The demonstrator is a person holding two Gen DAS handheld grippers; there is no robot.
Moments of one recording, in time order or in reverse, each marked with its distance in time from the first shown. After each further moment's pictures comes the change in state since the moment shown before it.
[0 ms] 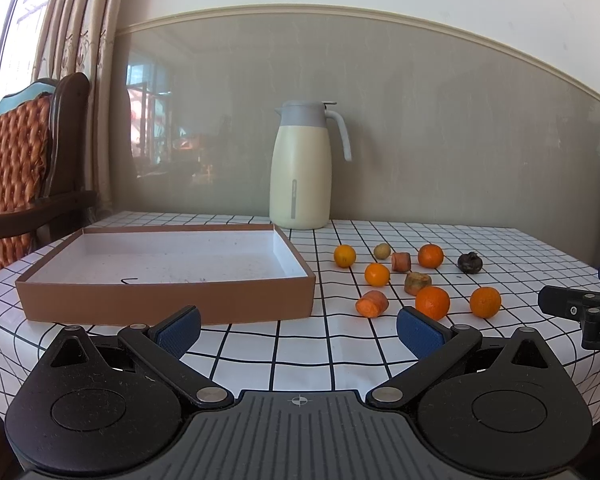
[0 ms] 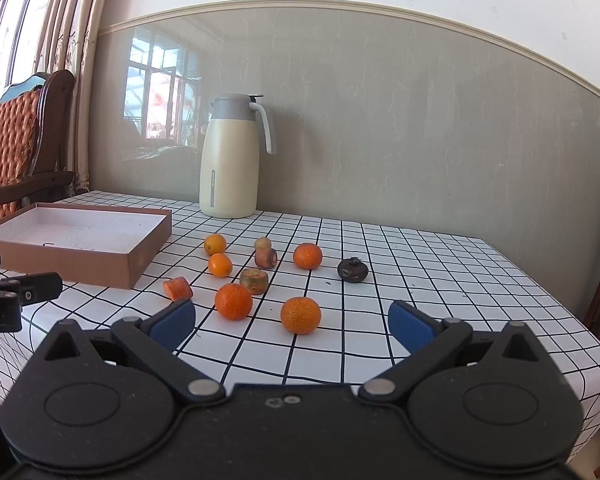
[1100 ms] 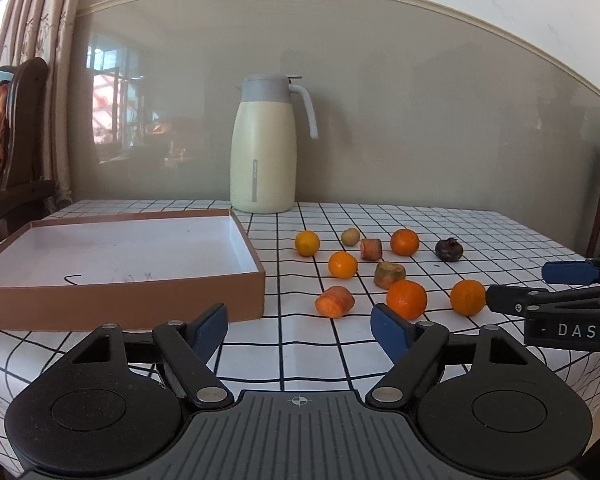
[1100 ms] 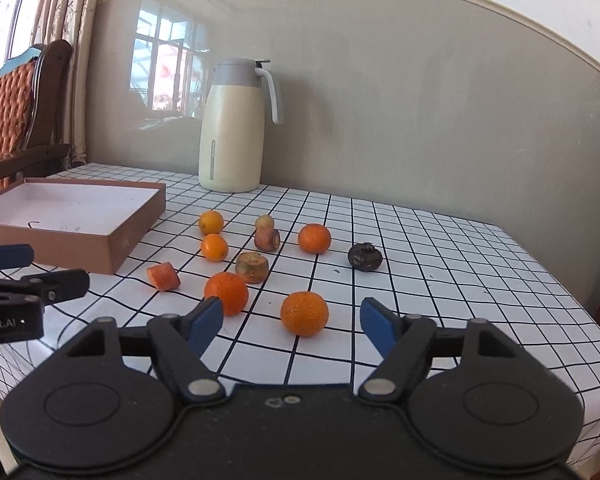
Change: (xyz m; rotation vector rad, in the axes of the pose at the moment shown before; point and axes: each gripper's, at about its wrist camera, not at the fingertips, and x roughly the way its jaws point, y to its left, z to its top) left arm 0.050 -0.030 0.005 0.026 0.063 -0.086; right arm 0.055 -0.001 0.005 -0.036 0.096 0.016
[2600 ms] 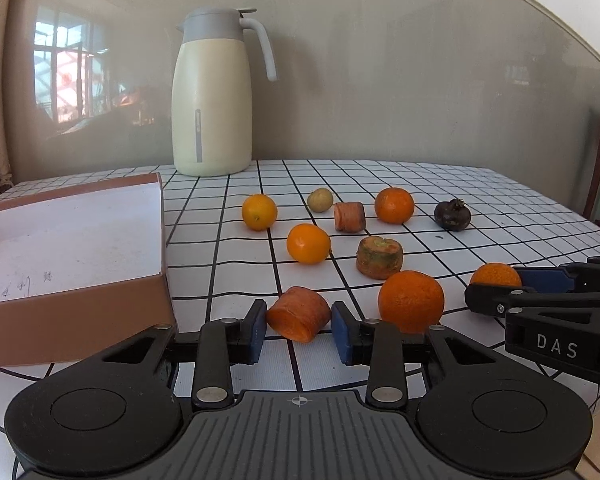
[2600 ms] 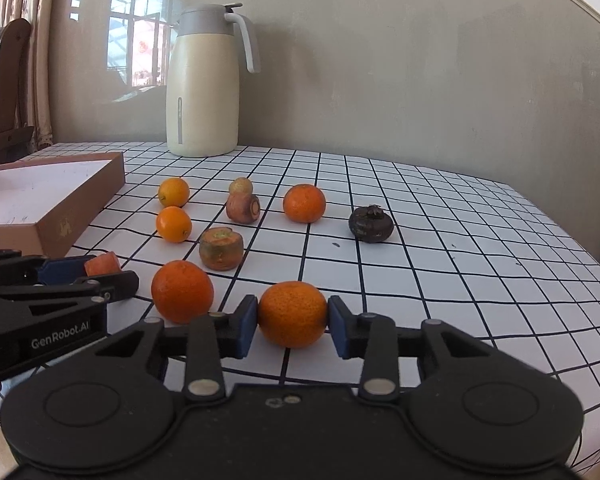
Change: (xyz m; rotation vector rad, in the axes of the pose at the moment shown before) left arm 0.103 -0.030 0.000 0.049 0.125 -0.073; right arm 0.071 -0.008 -0.002 0.060 0.101 -0.027
